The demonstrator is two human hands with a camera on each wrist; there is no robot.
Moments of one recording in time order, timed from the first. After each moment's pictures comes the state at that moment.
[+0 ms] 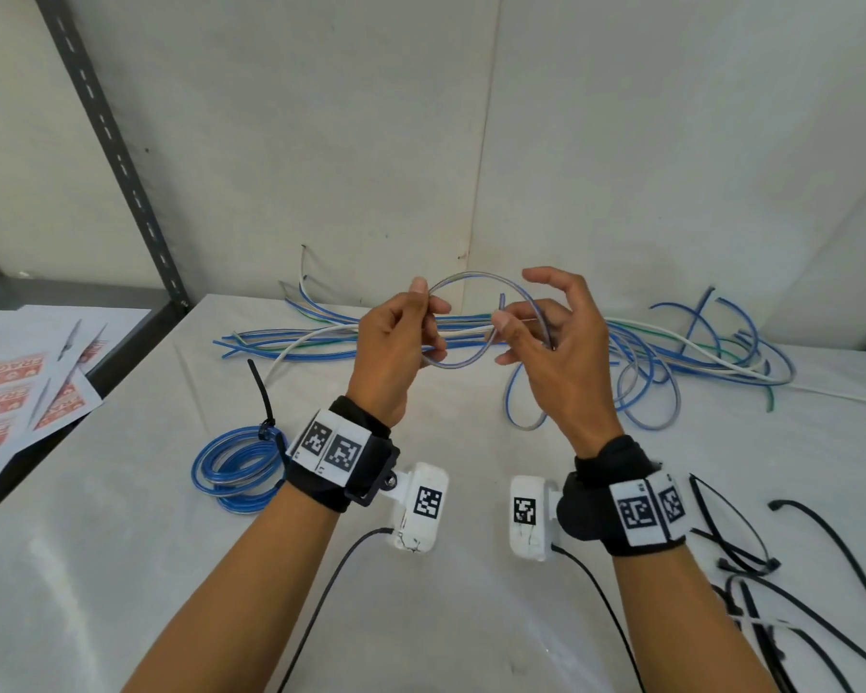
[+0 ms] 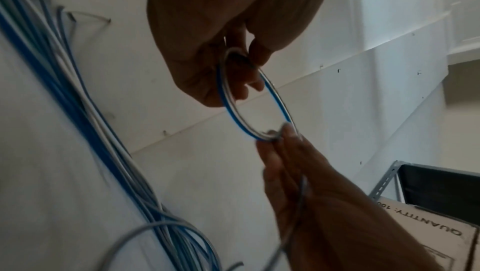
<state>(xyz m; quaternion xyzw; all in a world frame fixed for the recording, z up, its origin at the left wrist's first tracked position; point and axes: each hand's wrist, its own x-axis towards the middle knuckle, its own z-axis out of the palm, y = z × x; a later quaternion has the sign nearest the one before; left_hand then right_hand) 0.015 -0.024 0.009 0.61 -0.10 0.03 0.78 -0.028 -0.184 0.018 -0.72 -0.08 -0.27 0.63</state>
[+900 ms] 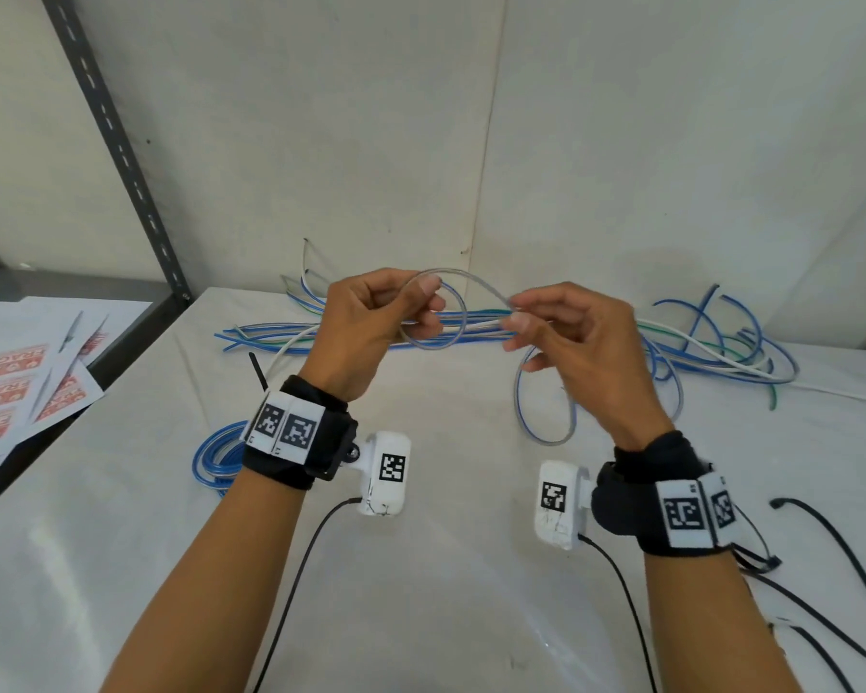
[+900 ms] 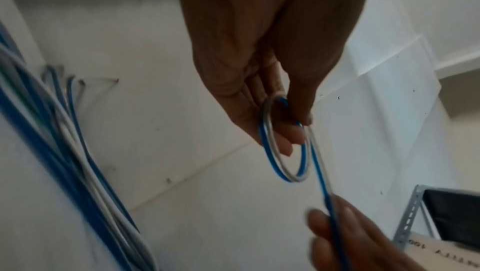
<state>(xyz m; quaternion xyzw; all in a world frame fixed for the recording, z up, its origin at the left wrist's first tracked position) 0.025 0.010 0.024 0.60 -0.18 0.03 0.78 -0.034 -0.207 0.031 -0.74 -0.11 -0.19 0.64</state>
